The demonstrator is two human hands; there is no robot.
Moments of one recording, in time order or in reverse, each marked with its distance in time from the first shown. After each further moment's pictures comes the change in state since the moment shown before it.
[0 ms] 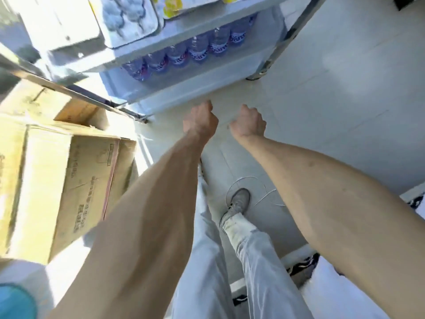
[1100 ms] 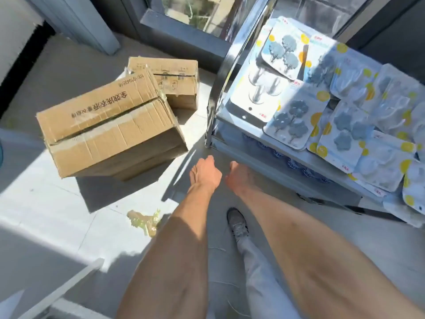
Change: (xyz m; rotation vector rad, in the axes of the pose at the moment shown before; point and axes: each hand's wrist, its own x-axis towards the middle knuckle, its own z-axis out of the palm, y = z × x) left_hand -0.046 -0.152 -0.114 -0.434 0.223 -0.699; right_hand -0.043 -0.232 0.029 -0.444 -0.343 -0.706
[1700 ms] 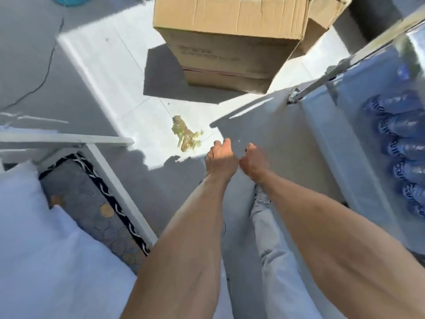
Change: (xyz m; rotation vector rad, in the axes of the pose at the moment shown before) left_hand -0.114 -0.189 0.135 -0.378 0.128 -0.470; right_hand -0.070 -0.018 0.209 -0.355 -0.258 -0.354
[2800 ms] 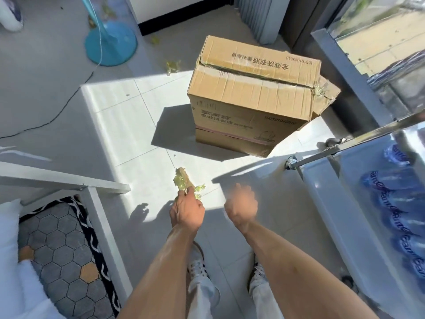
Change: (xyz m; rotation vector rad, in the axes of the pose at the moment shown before) left_hand 0.020 -0.138 -0.066 -0.004 0.175 -0.134; right_hand -0.003 -0.110 0.042 -0.211 0.194 -0.105
